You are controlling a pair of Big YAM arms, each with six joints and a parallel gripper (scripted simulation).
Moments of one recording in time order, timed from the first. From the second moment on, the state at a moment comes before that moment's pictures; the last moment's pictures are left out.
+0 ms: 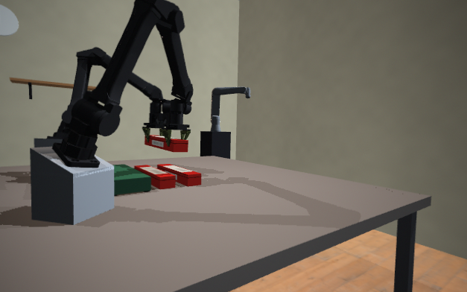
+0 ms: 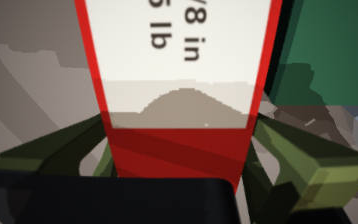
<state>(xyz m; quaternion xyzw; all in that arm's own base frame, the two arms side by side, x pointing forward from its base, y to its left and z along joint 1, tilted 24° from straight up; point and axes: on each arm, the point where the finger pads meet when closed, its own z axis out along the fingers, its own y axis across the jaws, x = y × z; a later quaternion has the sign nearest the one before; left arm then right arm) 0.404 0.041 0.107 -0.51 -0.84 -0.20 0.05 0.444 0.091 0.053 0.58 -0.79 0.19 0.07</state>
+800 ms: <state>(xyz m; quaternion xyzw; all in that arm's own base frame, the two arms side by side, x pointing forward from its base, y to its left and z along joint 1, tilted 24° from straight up) 0.422 0.048 0.118 -0.51 -0.84 -0.20 0.05 0.464 0.087 0.063 0.58 -0.79 0.19 0.07</state>
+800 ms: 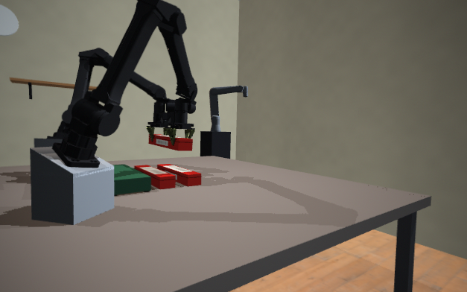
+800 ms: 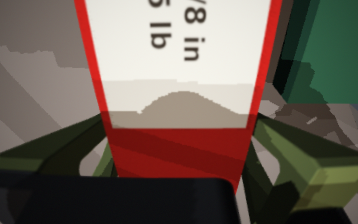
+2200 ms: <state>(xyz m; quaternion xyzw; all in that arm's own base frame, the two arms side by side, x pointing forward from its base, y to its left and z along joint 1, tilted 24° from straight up) 0.426 0.048 0.125 -0.51 -0.84 -0.20 0.05 0.469 0.089 0.071 0.58 -0.79 0.19 0.07</state>
